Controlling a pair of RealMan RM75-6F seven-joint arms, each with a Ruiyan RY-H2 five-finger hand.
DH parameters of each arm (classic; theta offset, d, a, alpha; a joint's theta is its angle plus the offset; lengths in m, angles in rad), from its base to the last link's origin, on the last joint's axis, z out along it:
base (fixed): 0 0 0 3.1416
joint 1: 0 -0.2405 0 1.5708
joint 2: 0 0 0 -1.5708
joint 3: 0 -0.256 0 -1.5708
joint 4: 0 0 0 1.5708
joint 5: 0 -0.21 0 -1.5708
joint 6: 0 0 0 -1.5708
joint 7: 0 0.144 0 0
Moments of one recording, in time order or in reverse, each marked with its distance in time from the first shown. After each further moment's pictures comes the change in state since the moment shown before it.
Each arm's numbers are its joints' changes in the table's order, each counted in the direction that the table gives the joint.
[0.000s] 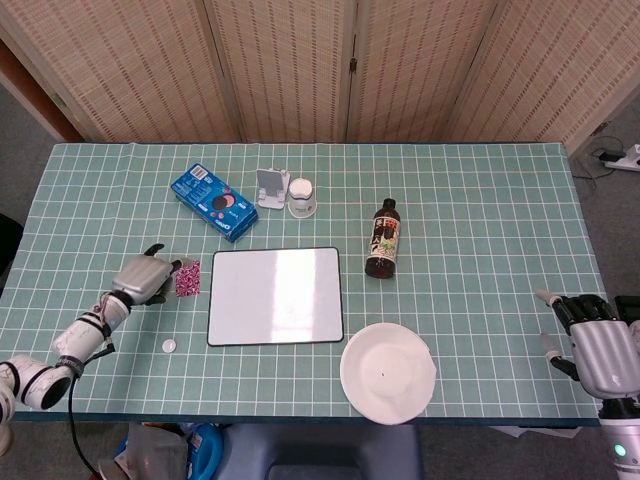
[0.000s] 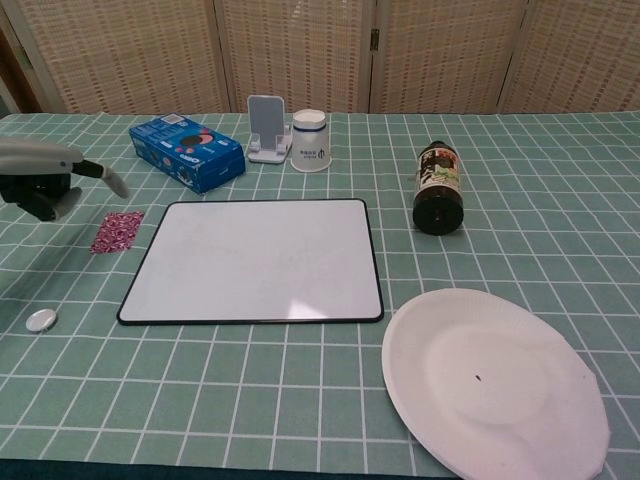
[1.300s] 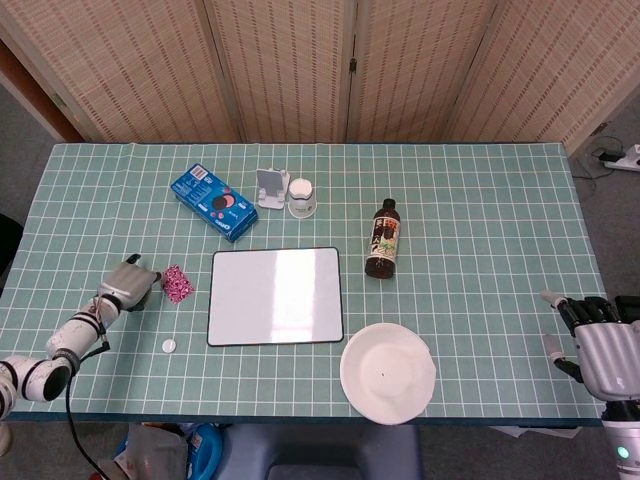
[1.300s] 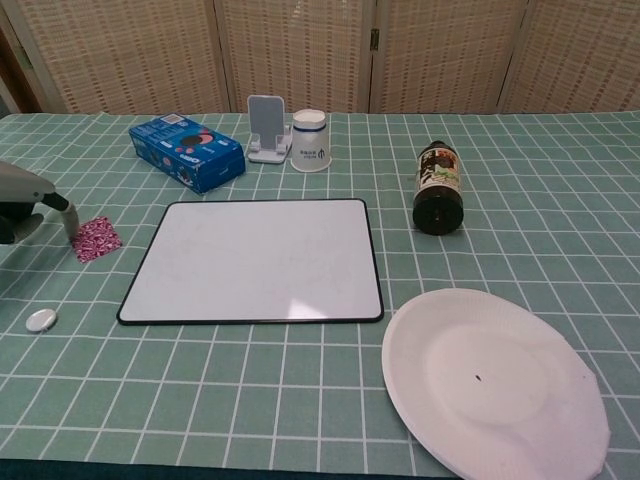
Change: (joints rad) left arm 0.070 0.035 -0.107 0.025 0.338 0.115 0.379; right arm 0.010 -0.010 0.001 -0.024 -0.007 -0.013 0.019
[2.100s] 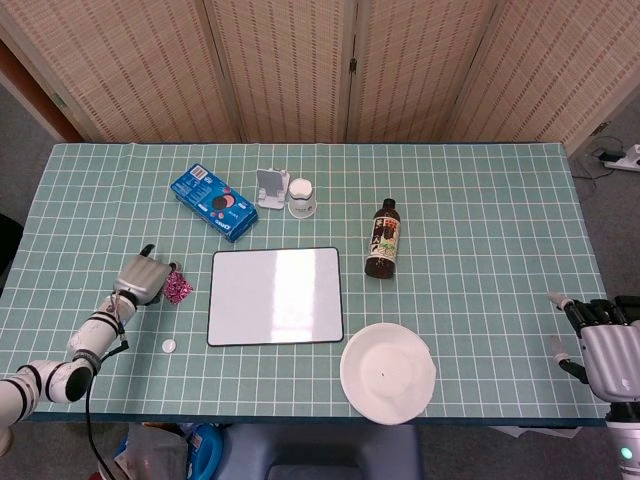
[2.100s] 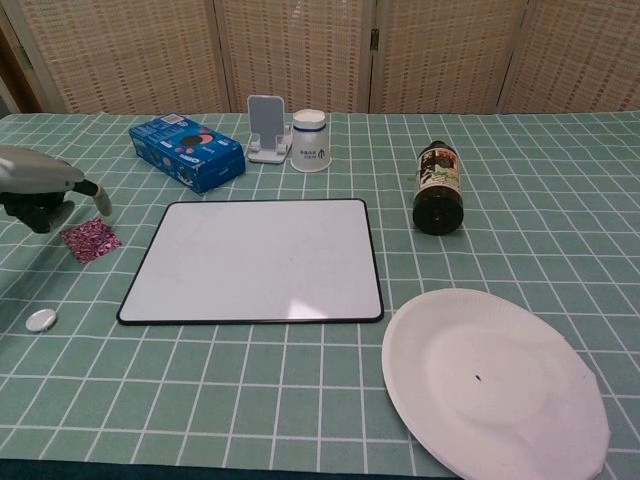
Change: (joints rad) left arm 0.033 -0.077 -0.004 0.010 0.124 -0.132 0.127; right arm 0.009 -0.013 0.000 -0.027 -0.019 0.000 0.021
